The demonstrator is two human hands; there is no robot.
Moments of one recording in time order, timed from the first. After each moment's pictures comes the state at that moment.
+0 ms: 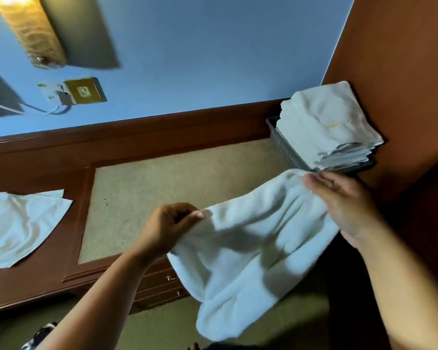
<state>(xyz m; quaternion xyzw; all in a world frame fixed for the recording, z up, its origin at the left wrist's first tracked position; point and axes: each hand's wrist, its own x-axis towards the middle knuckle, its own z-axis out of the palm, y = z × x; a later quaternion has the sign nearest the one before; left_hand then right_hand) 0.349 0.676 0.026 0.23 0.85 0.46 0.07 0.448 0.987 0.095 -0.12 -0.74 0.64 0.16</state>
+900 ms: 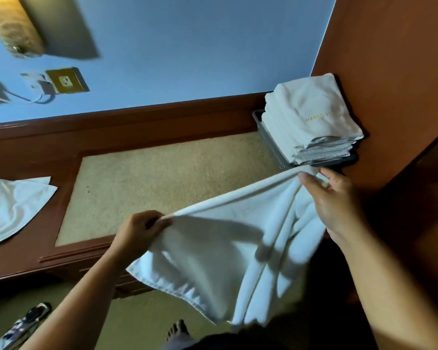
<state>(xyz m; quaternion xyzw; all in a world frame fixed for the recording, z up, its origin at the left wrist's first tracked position) 0.388 0.717 -0.018 0.13 0.92 0.36 0.03 0.475 1.085 0.065 -0.16 -0.77 0.57 0.23</state>
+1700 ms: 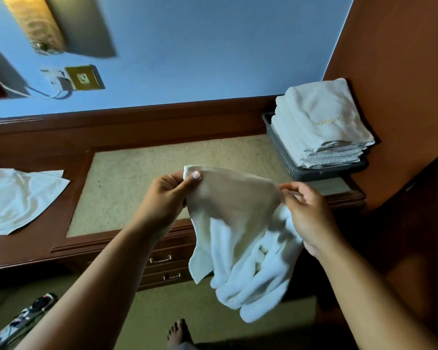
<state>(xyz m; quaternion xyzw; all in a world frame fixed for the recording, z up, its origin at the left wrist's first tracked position) 0.403 0.781 0.067 0.09 0.64 0.75 0.13 0.471 1.036 0.040 -0.18 -0.74 0.63 0.15</state>
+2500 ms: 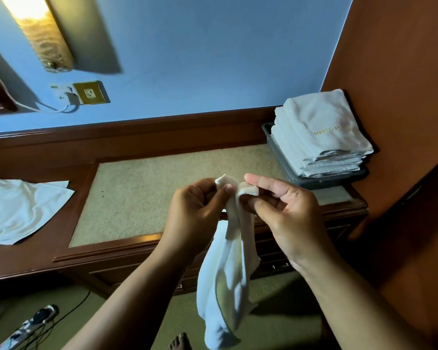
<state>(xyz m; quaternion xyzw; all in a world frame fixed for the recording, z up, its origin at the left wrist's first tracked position) 0.460 0.832 0.111 0.13 0.69 0.71 0.03 0.501 0.986 0.113 -0.03 -0.71 0.70 0.13</state>
